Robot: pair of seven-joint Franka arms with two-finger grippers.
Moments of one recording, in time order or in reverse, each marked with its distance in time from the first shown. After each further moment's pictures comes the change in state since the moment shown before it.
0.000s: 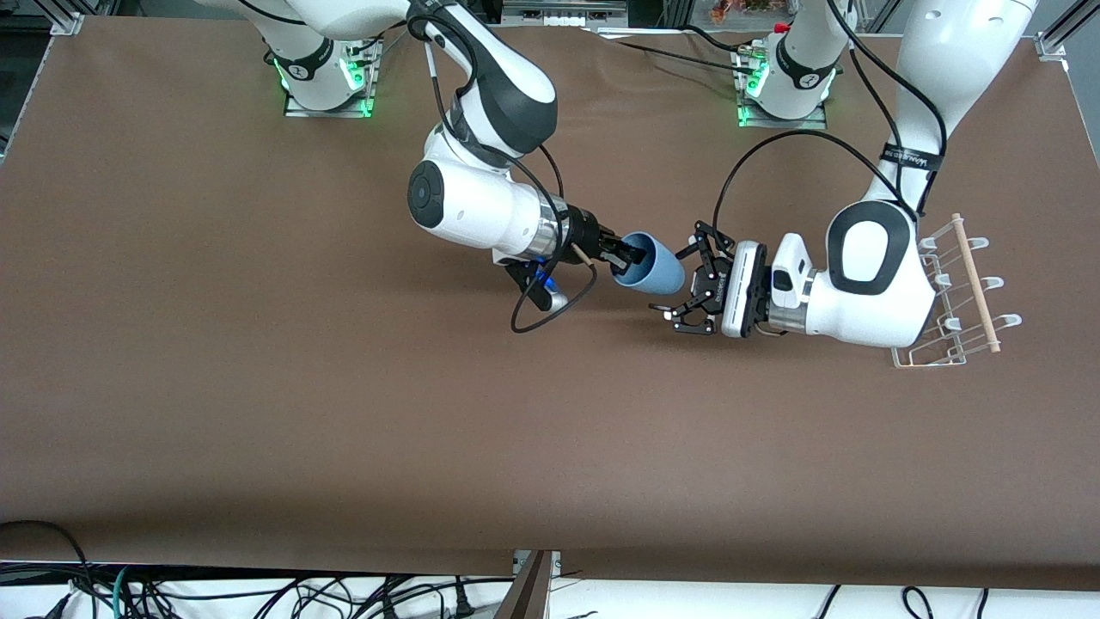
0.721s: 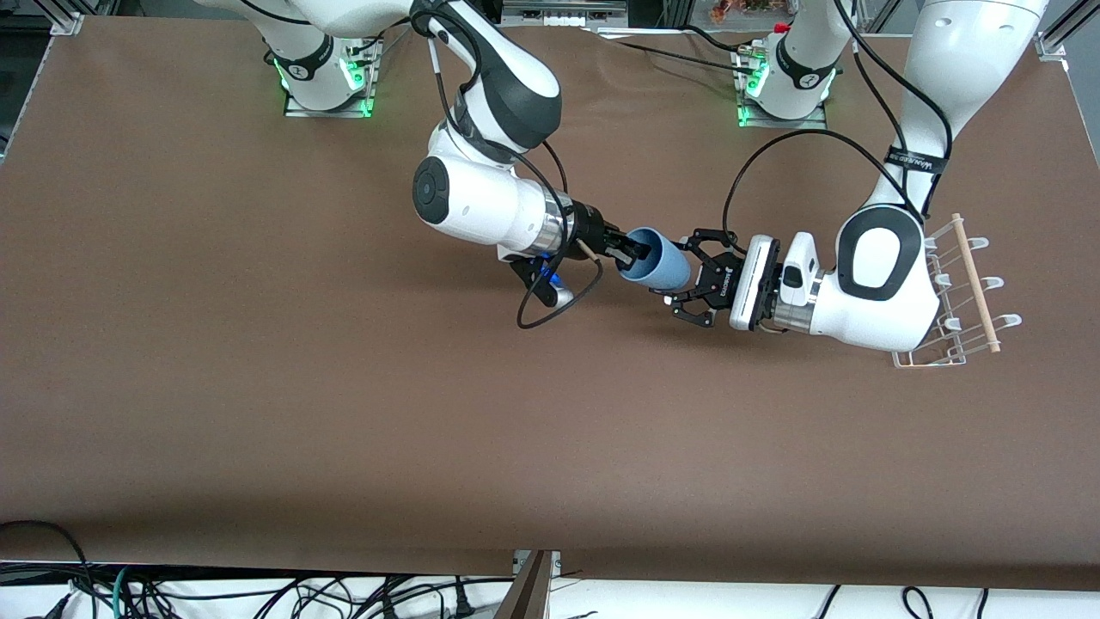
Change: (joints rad) left arm 0.035 0.010 -0.005 -0.004 -0.031 -0.064 0.077; right arm 0.009 0.000 0.002 0.008 0.003 -0.001 0.001
